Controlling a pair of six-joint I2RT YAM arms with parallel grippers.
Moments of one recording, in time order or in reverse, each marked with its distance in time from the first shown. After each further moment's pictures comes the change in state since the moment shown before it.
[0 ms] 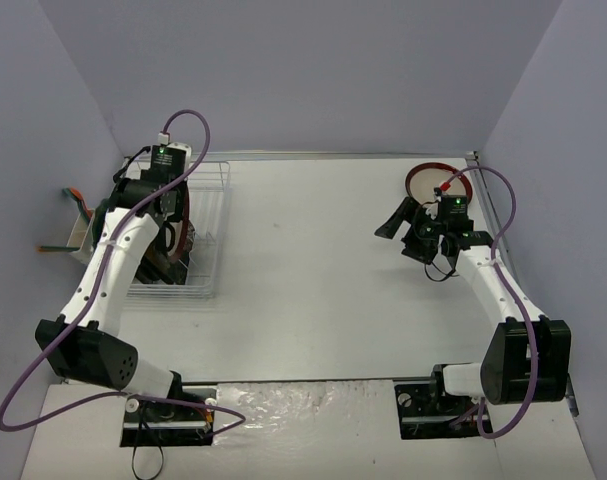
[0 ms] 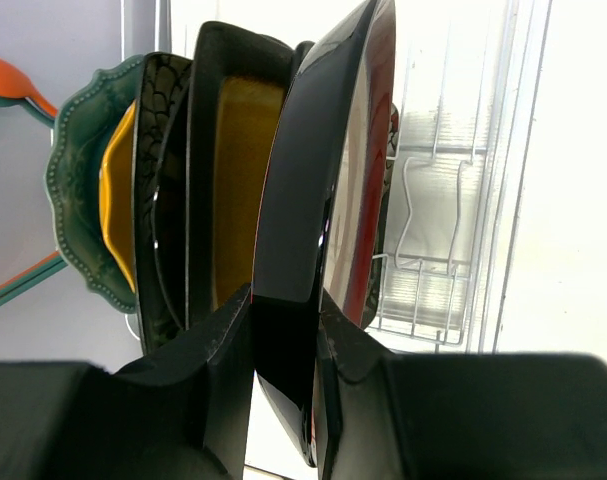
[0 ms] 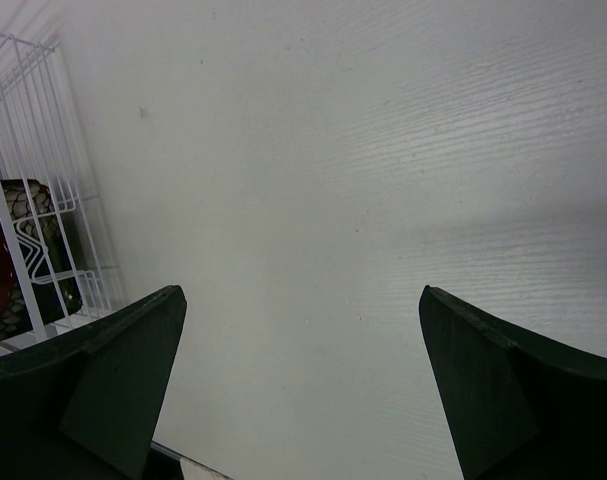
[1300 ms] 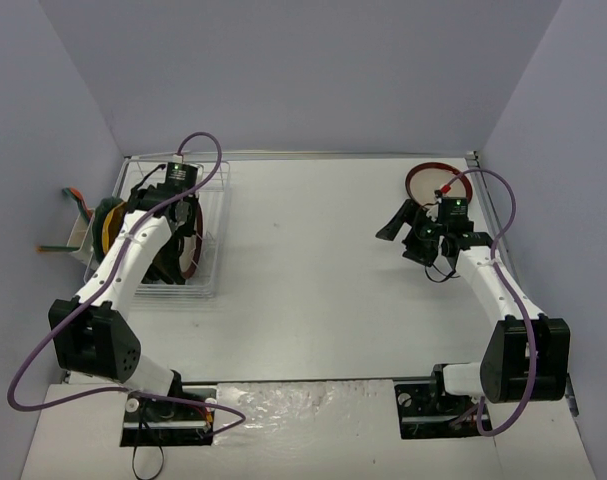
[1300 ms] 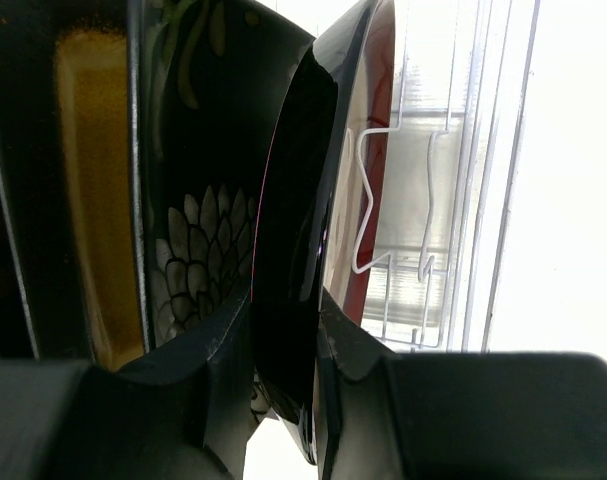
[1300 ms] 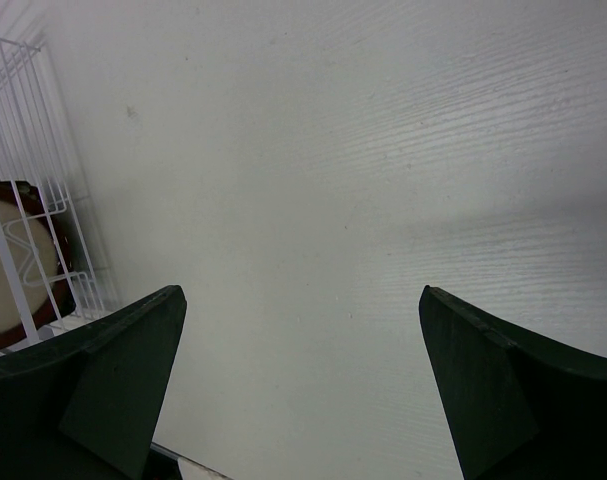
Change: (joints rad) left arm 0.014 0.041 -0.191 0.123 0.072 -0.025; right arm -0.011 0.005 -0.015 0.000 -0.002 -0.003
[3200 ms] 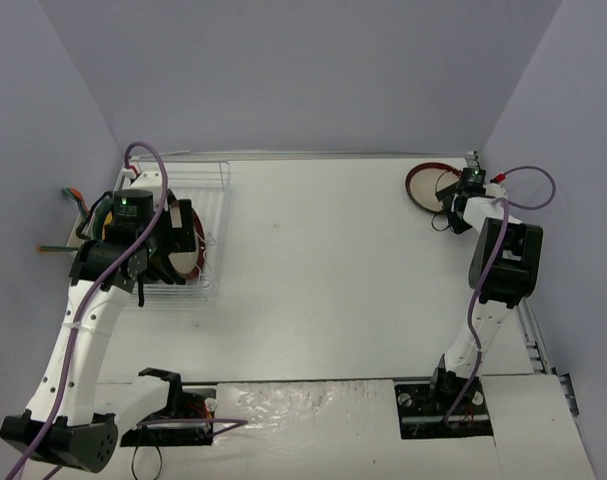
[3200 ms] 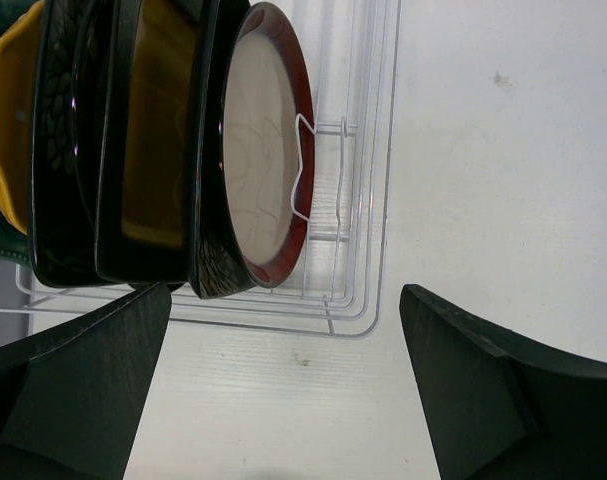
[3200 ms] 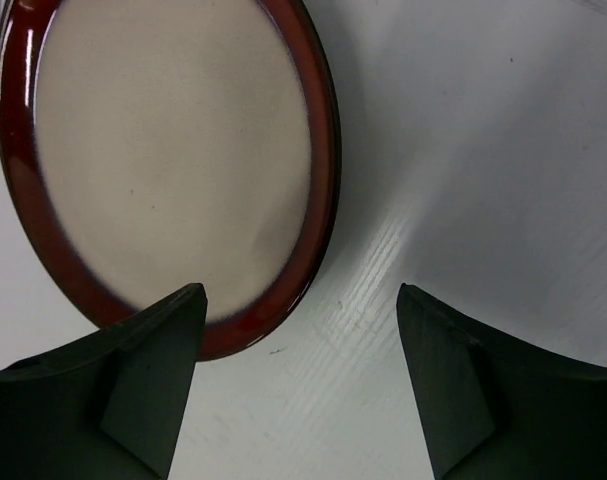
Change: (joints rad) left arm 0.025 -0.455 -0.125 -0.028 0.180 -0.157; right arm -0.234 0.722 0.488 0.195 0.549 0.292
